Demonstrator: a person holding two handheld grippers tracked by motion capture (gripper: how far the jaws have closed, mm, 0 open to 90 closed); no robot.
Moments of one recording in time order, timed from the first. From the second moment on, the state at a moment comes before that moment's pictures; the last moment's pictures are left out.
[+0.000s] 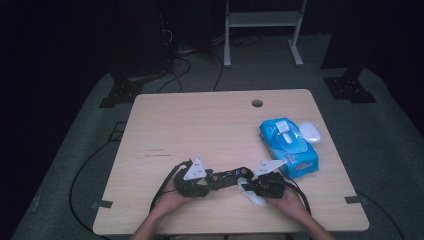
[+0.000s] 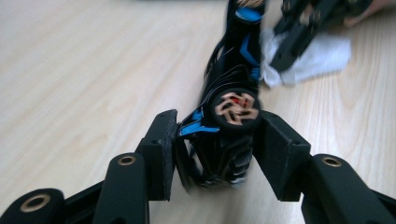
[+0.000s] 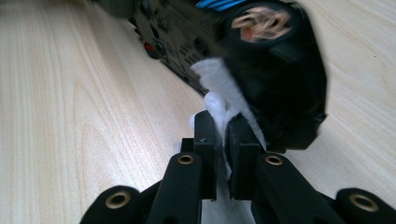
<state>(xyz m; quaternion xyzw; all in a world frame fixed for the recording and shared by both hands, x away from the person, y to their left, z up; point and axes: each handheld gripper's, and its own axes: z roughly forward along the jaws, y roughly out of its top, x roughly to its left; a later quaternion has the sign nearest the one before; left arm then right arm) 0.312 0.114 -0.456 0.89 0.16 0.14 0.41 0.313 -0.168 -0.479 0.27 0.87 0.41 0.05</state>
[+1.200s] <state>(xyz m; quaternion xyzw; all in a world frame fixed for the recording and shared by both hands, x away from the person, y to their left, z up) 0.317 0.115 -0.458 0.88 0.19 0.12 0.42 0.327 -0.092 -0.429 0.22 0.84 0.48 0.05</state>
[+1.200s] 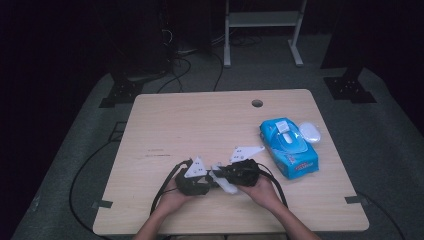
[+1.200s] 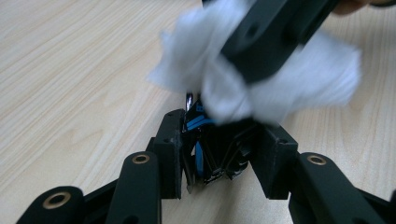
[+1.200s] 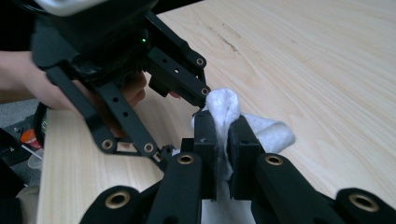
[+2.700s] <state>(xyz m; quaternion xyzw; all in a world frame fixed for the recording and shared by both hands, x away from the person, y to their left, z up) 0.318 0.118 -0.457 0.88 0.20 0.13 0.42 0.332 -0.136 -0.431 0.29 0.83 0.47 0.13</state>
